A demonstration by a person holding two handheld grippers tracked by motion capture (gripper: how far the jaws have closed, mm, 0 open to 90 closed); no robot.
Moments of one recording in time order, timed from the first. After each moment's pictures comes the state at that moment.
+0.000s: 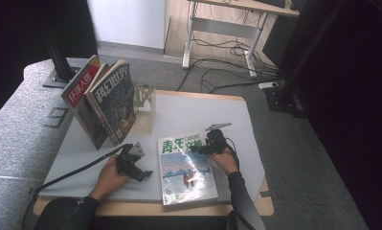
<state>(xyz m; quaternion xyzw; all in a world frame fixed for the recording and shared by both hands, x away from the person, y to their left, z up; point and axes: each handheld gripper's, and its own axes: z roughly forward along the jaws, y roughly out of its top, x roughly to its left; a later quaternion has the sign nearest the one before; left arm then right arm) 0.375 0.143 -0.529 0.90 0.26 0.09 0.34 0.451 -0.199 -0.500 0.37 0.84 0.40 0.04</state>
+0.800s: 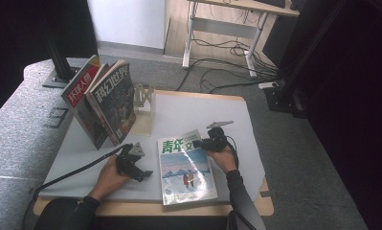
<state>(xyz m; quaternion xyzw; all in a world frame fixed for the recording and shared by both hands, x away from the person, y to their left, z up) 0.375 0.143 -0.529 0.90 0.25 0.09 0.34 0.451 -0.200 -0.491 0.38 0.83 0.42 0.03</state>
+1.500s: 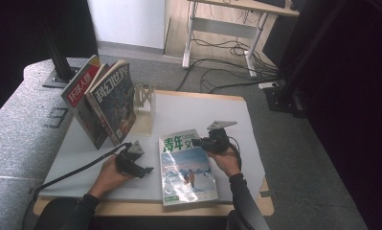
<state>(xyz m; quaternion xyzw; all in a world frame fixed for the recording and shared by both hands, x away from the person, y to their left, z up) 0.375 0.143 -0.522 0.89 0.28 0.08 0.36 0.419 -0.193 -0.450 0.32 0.83 0.45 0.07</state>
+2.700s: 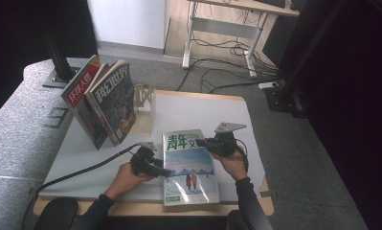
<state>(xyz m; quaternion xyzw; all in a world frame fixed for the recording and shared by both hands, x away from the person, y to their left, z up) 0.379 0.099 -0.519 0.85 0.29 -0.10 0.42 0.397 -0.208 -0.429 0.29 0.82 0.49 0.10</state>
